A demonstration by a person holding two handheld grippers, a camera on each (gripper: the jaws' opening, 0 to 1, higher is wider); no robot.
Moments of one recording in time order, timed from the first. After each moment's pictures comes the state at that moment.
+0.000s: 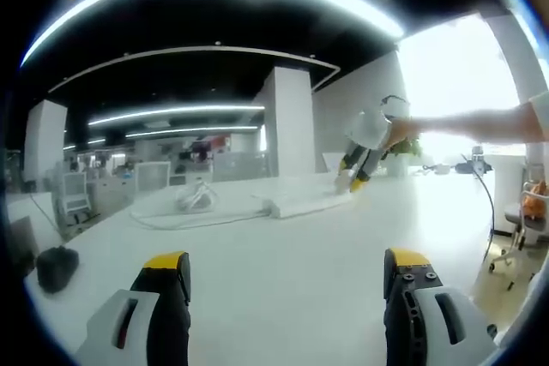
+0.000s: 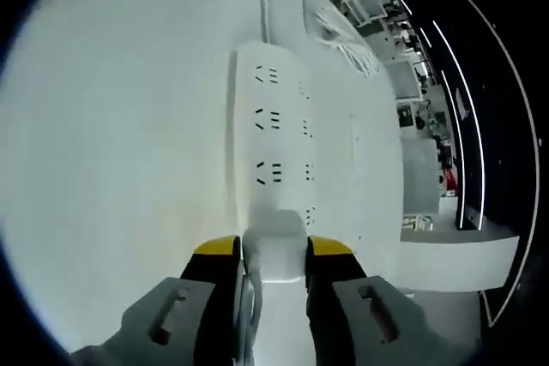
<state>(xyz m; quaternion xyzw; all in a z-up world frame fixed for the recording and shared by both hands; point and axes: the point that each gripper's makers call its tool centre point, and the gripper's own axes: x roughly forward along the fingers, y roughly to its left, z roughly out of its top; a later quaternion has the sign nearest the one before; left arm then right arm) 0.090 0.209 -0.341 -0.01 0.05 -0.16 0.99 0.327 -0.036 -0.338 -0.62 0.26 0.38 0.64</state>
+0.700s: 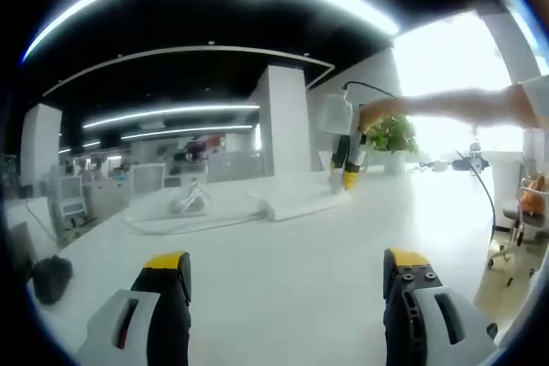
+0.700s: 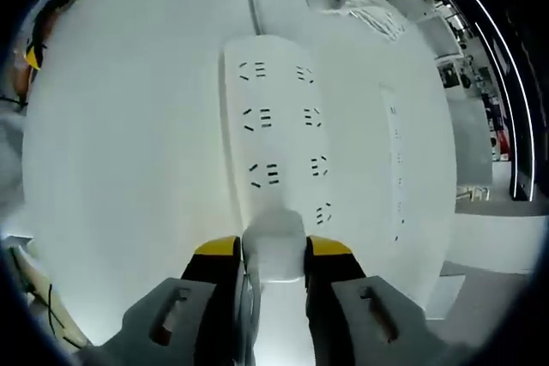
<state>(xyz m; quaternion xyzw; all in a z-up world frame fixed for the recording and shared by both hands) 0.101 0.200 -0.338 0.00 0.05 -0.17 0.98 0.327 -0.032 -0.341 -0.55 0.40 0.41 0.60</state>
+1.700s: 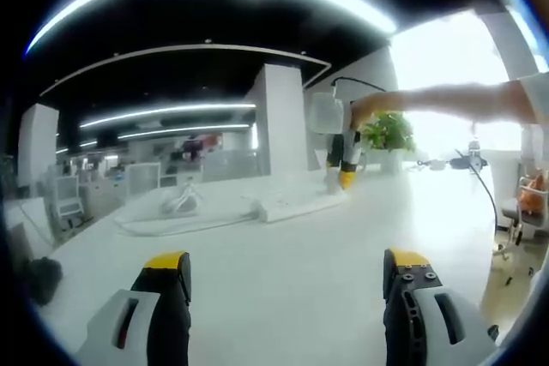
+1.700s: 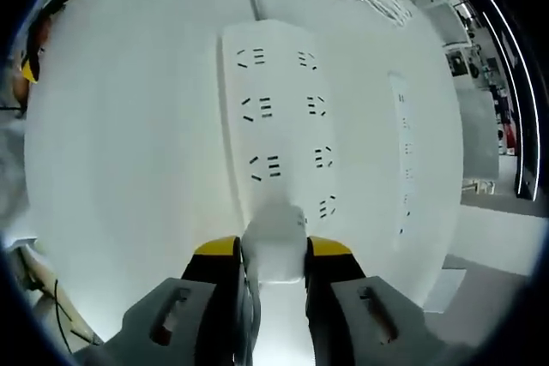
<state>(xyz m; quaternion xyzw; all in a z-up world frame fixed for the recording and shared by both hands) 0.111 0.186 -0.343 0.01 0.06 -0.18 0.98 0.325 -0.038 -0.348 -0.58 0.43 0.39 0.57</state>
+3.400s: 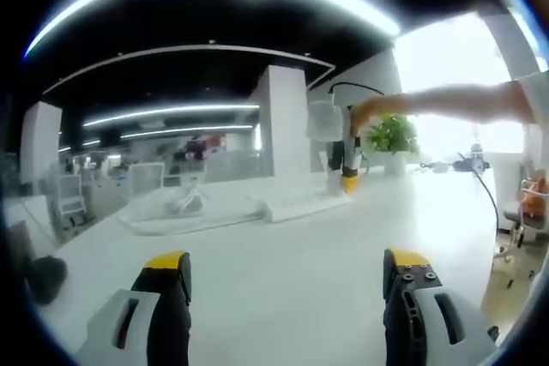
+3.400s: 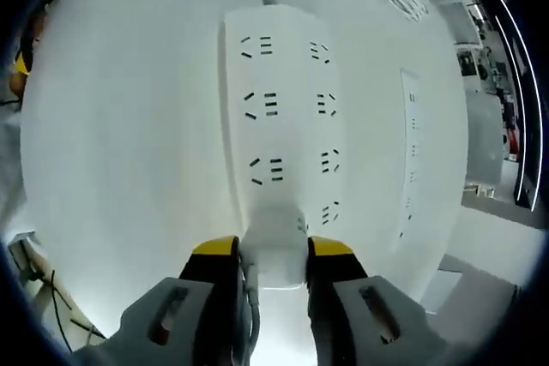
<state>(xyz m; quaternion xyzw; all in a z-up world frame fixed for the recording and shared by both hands) 0.108 0.197 -0.340 0.00 0.05 -0.17 0.98 0.333 -0.036 -0.353 -0.58 0.43 0.40 0.56</state>
